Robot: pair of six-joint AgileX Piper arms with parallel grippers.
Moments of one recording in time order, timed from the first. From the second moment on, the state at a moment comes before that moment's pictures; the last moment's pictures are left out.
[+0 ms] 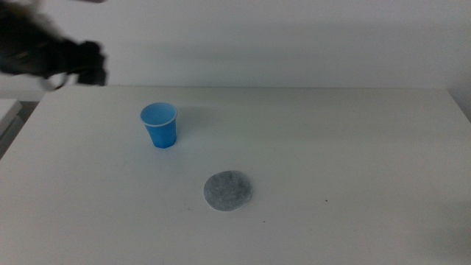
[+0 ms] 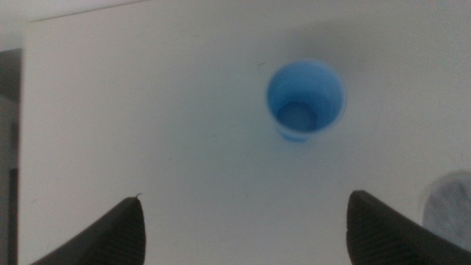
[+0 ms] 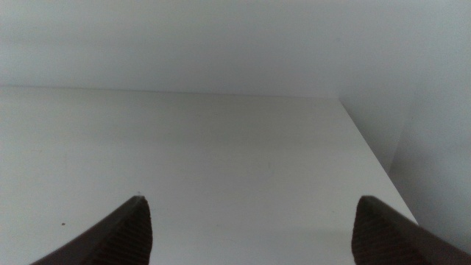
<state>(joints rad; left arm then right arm) -0.13 1.46 -1.35 0.01 0.91 0.05 -0.02 0.00 0.00 -0.04 0.25 -0.02</state>
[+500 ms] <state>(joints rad) -0.20 2.12 -1.96 0.05 1.15 -0.07 -0.02 0.00 0.00 -0.04 0.25 -0.02</state>
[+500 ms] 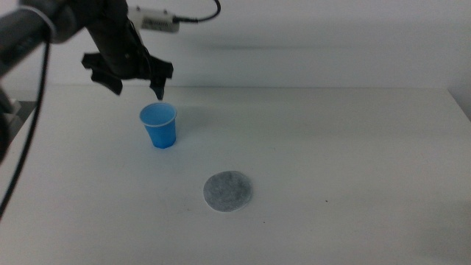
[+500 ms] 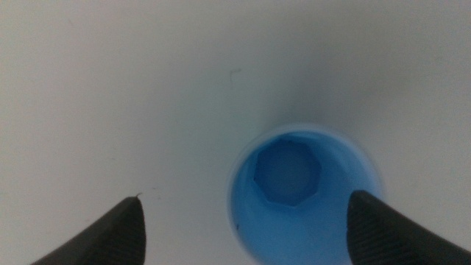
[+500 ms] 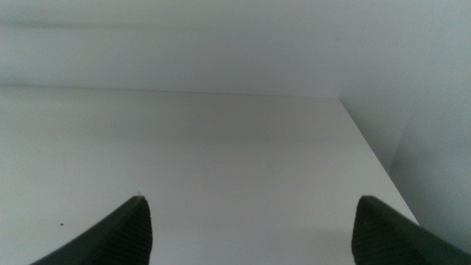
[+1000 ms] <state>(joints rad) -0.19 2.27 -1.98 0.01 1.21 -0.11 -0.02 0.00 0.00 -0.04 0.25 -0.02</state>
